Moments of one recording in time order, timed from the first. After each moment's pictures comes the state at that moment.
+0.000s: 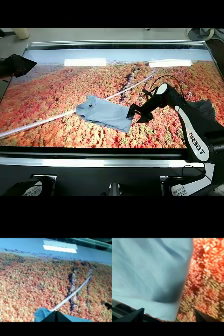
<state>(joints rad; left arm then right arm) 0.12 -1.05 1.43 0.91 -1.08 -1.39 0.17 -1.70 1.26 -0.91 1.27 1.61</state>
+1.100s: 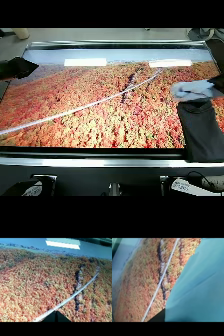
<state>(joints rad) 0.12 -1.08 1.42 0.93 -1.08 -1.39 -0.71 -1.38 1.60 -0.73 1.47 1.60</state>
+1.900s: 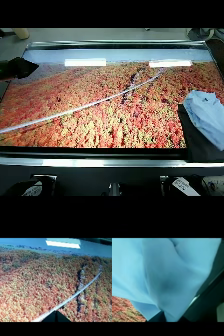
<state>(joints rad) 0.12 -1.08 1.42 0.93 -1.08 -1.36 -0.99 -1.17 1.29 -1.36 1.74 1.73</state>
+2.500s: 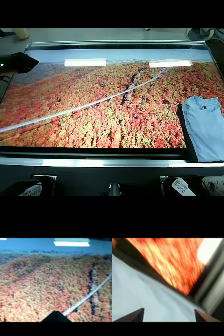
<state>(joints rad) 0.04 -1.17 1.55 1.14 -1.08 -1.41 -0.83 -1.14 1.47 -1.50 1.39 1.61</state>
